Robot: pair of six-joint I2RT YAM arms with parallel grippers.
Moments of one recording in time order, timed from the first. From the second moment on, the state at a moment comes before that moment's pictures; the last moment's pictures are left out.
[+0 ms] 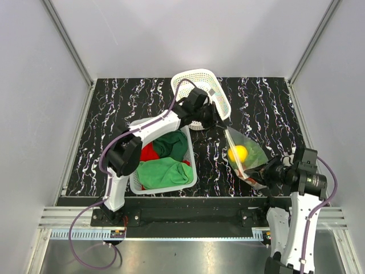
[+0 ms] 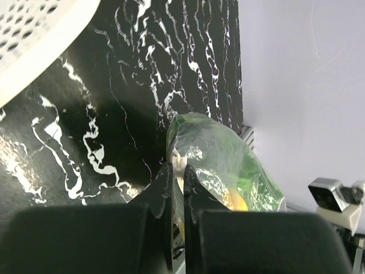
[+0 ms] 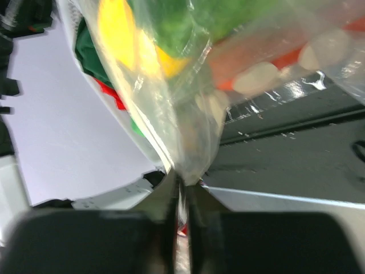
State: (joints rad) left arm -0.73 2.05 1.68 -0.25 0.46 -0.92; right arm -0.29 0.58 0.83 -1.30 -0.70 0.80
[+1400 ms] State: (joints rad) left arm -0.88 1.83 1.76 -0.48 0.29 -0.97; right arm 0.51 1.15 1.28 -1.26 0.02 0.69
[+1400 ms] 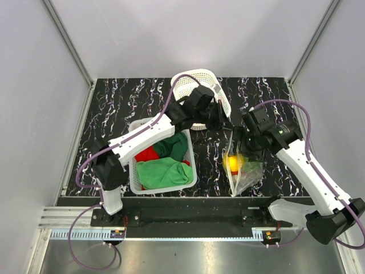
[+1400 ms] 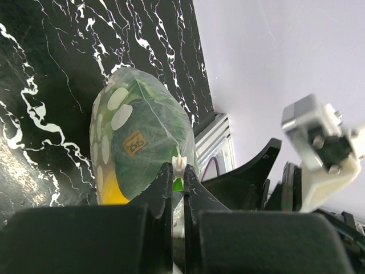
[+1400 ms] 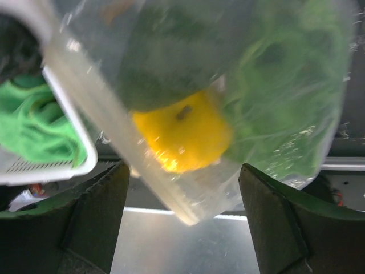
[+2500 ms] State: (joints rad) left arm -0.90 1.50 1.54 -0.68 0.15 -0.59; right arm 0.52 1.16 1.35 -1.21 -0.05 0.71
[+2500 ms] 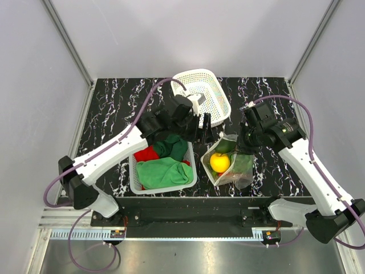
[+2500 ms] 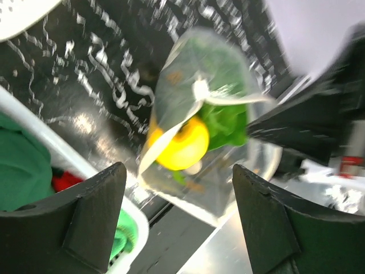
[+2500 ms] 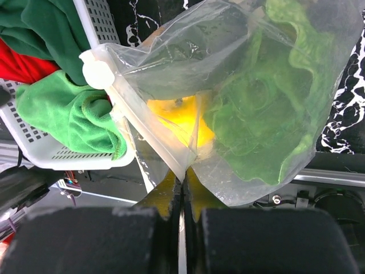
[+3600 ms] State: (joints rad) left arm -0.87 1.55 1.50 -0.73 0.33 -0.67; right arm 0.52 1.26 1.49 -1.27 -0.06 0.63
